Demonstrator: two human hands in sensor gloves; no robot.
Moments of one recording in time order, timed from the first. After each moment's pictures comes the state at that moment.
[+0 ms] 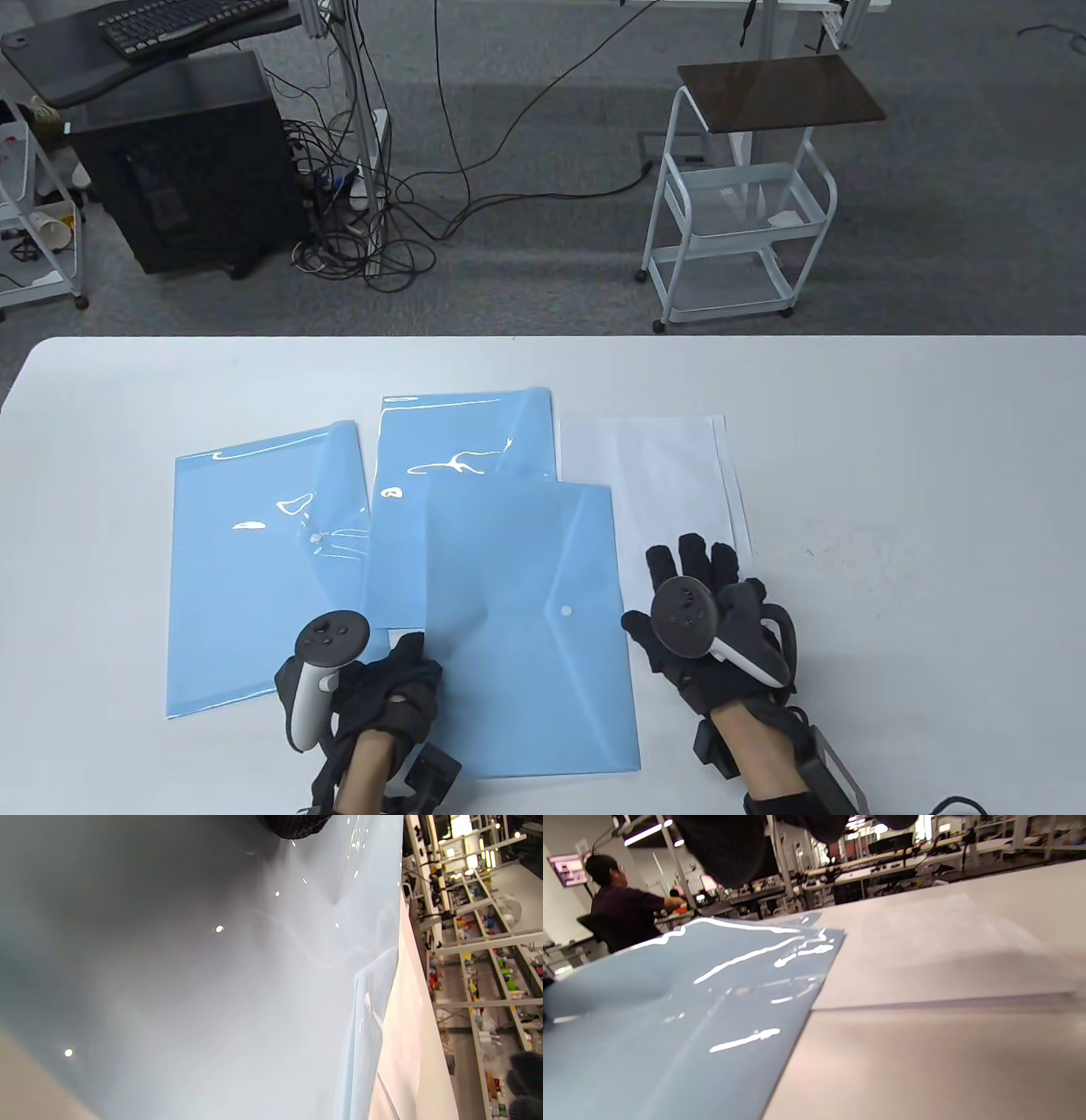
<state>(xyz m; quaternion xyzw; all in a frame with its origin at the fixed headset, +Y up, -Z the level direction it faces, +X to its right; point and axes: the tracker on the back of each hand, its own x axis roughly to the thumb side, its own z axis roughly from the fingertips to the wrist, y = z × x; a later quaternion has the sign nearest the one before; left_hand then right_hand) -0.203 -0.794 -0.240 -0.27 0.15 0.54 0.79 0.150 -0.714 -0.279 0.10 0.06 0.99 0.12</state>
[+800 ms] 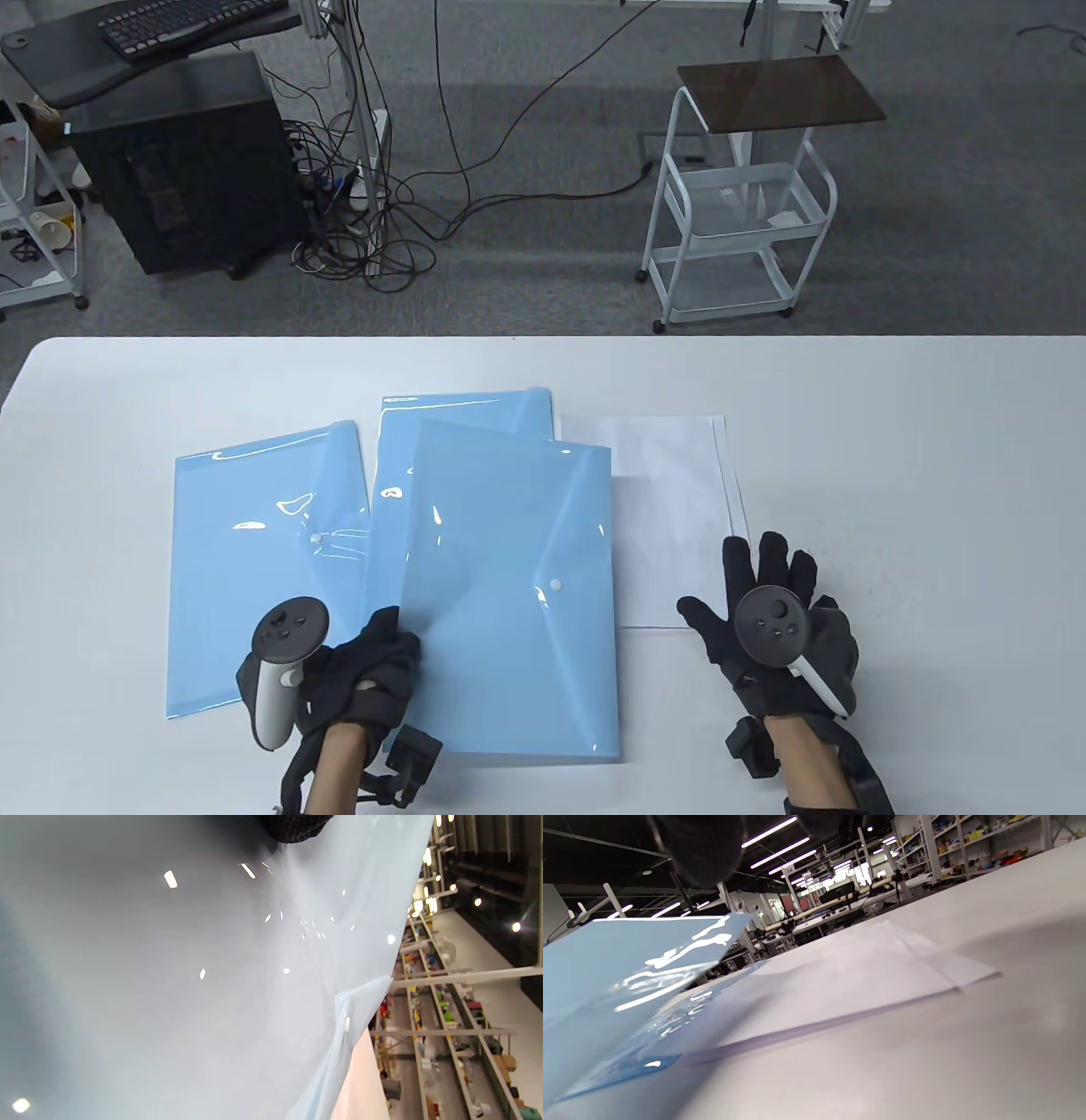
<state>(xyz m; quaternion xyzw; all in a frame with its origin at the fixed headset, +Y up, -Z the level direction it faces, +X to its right) -0.231 -0.748 -0.243 -0.18 0.13 0.59 0.78 0.208 -0.736 -0.276 0.02 0.01 0.98 0.20</state>
